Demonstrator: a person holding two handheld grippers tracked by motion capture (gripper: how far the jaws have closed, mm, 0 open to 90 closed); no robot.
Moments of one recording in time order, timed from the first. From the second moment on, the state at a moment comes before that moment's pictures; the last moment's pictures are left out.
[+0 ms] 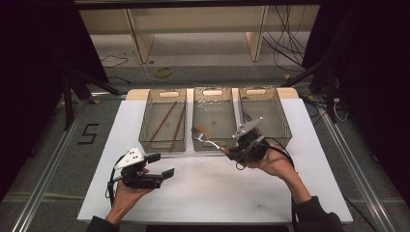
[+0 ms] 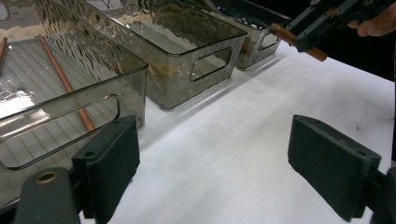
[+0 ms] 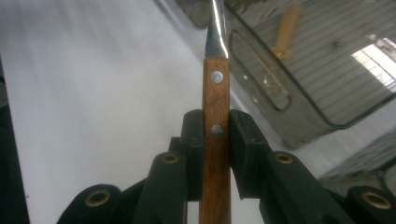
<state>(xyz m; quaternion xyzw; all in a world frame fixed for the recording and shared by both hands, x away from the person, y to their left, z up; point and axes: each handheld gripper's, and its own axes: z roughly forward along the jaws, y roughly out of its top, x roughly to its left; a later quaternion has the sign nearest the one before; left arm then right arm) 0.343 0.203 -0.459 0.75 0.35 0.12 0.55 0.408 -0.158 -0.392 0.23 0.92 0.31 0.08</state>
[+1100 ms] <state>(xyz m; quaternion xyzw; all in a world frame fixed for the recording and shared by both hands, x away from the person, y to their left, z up) 0.345 0.203 -0.461 0.75 0.35 0.12 0.55 0.456 -0.234 -0.376 0.37 0.85 0.35 0.14</state>
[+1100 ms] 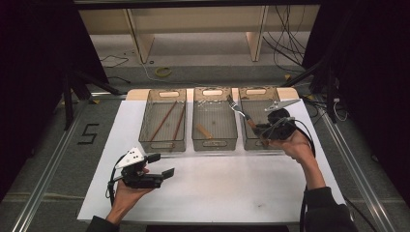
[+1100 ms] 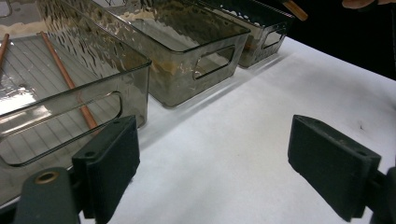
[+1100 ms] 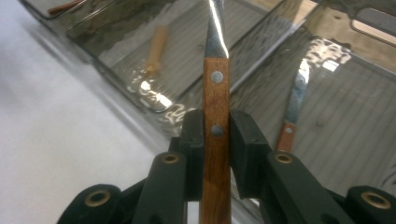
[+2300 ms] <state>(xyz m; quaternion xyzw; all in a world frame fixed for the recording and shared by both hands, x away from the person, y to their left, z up) 0.345 0.202 -0.461 0.75 0.35 0.12 0.55 0.512 -0.252 -0.372 0.46 0.83 0.28 0.17</state>
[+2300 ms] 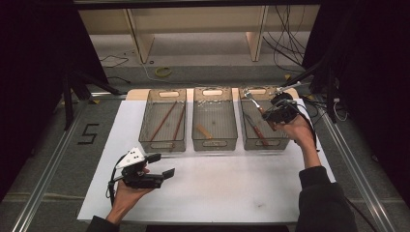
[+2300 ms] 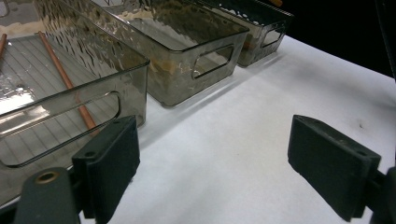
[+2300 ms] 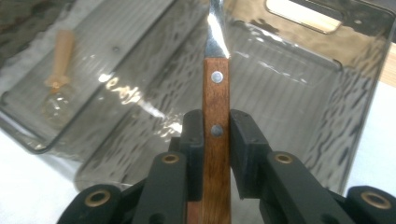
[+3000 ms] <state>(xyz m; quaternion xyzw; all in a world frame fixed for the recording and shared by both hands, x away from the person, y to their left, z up) 0.345 0.202 -0.461 0.75 0.35 0.12 0.55 0.526 -0.260 -0.385 0.50 0.81 0.25 0.17</state>
